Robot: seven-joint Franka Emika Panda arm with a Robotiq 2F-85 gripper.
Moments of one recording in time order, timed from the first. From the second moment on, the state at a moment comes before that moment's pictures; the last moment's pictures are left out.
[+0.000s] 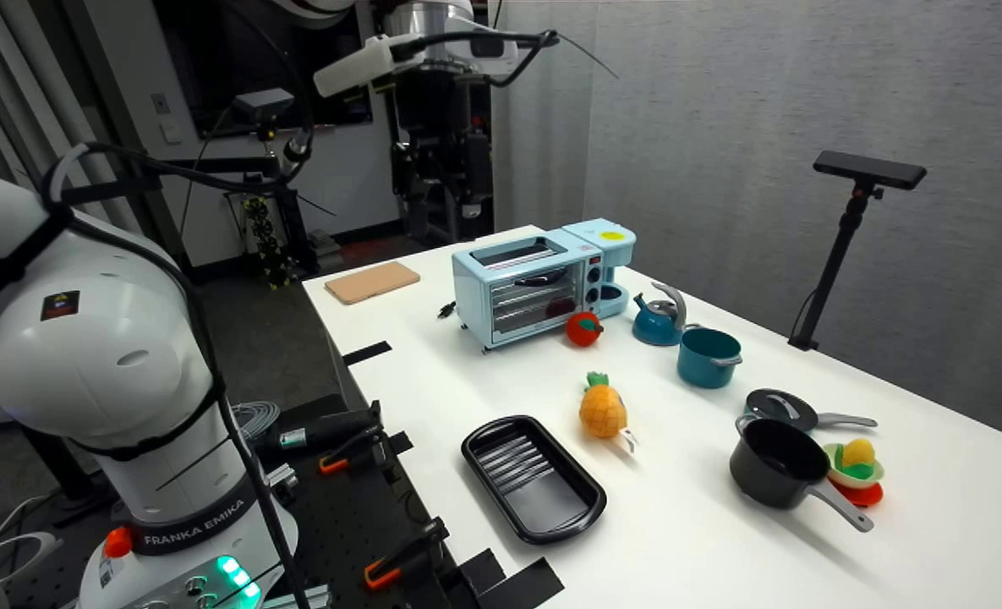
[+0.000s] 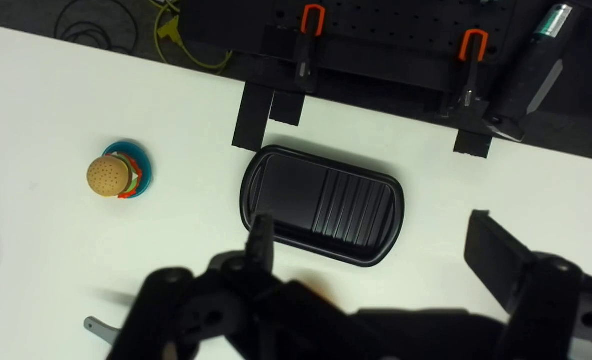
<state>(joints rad) 0.02 -0.69 0.07 -2.51 -0.14 1.69 -0.09</state>
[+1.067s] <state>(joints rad) -0.01 -0.36 0.00 -2.37 -0.17 1.89 -0.07</state>
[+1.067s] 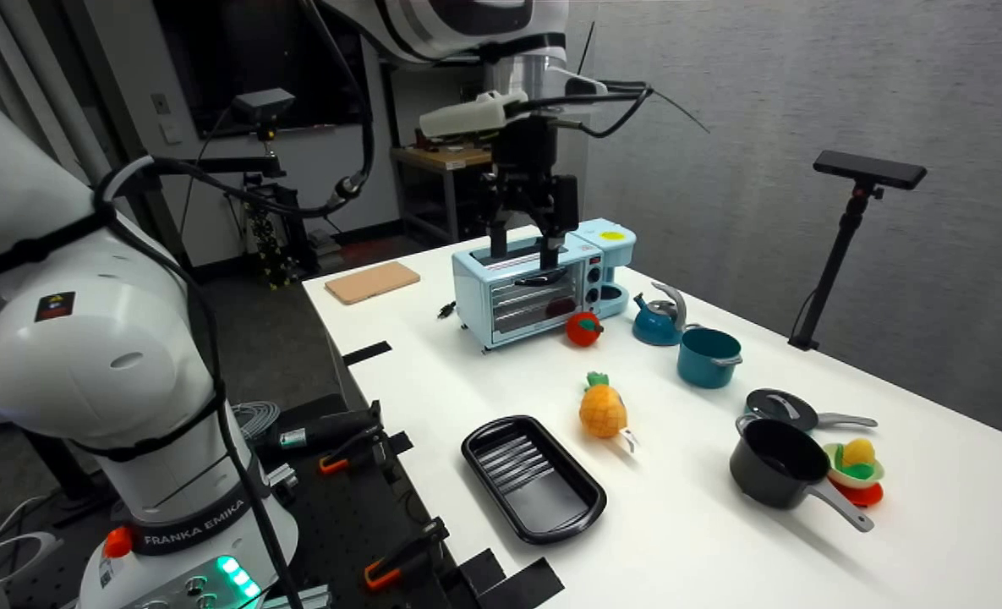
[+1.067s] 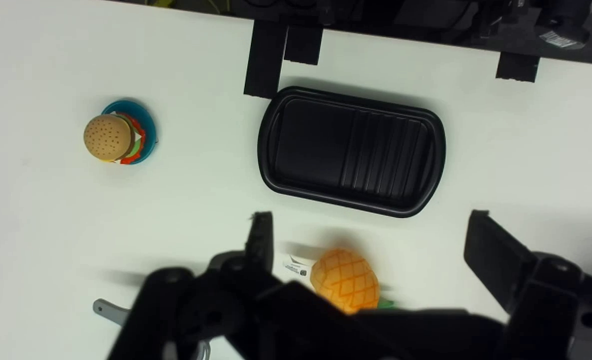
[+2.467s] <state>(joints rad) 0.04 0.01 0.06 -2.21 -0.19 2.01 -0.04</state>
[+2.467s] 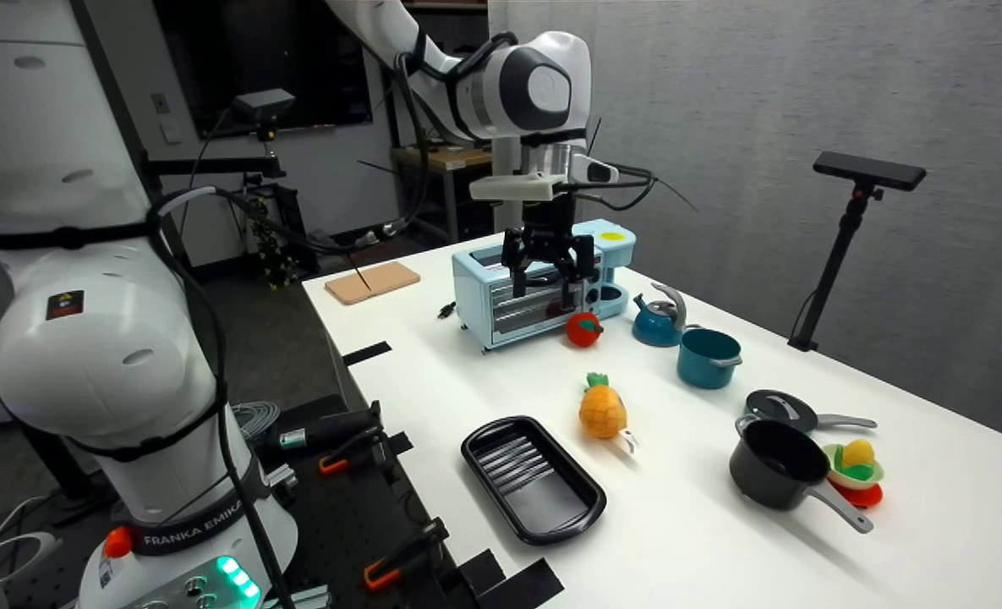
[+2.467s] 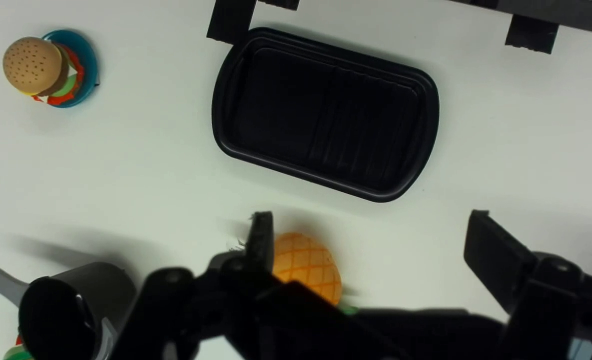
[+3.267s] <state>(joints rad) 0.04 0.01 0.06 -2.22 -0.20 2.02 -0.03</state>
